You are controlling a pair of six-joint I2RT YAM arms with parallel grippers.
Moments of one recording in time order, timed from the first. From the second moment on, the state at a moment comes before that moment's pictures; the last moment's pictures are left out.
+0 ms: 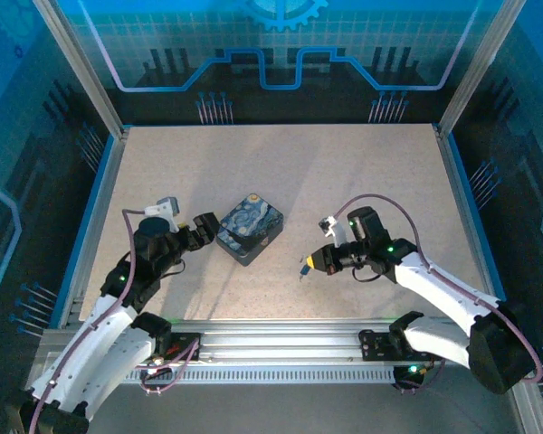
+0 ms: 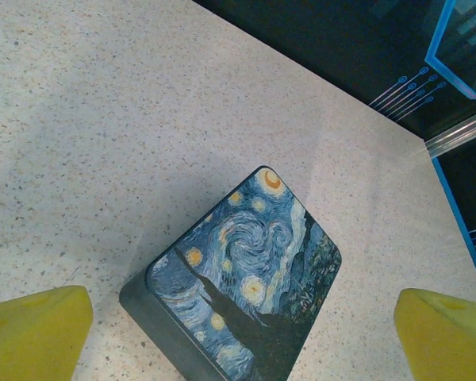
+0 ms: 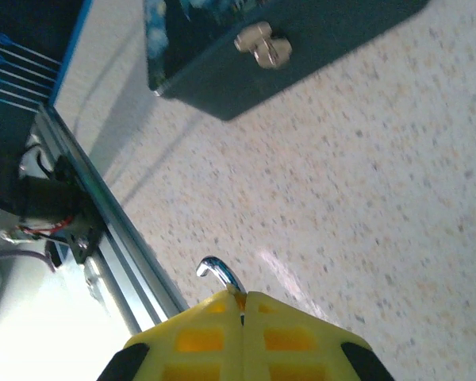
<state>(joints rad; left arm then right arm) -0.33 0.64 0.55 -0.36 -0.02 -0.68 0.50 1.10 0.60 -0.39 -0.62 0.32</state>
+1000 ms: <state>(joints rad) -0.32 0.64 0.55 -0.39 -0.03 -0.68 0.51 1.50 0.60 -0.28 -0.62 0.32</state>
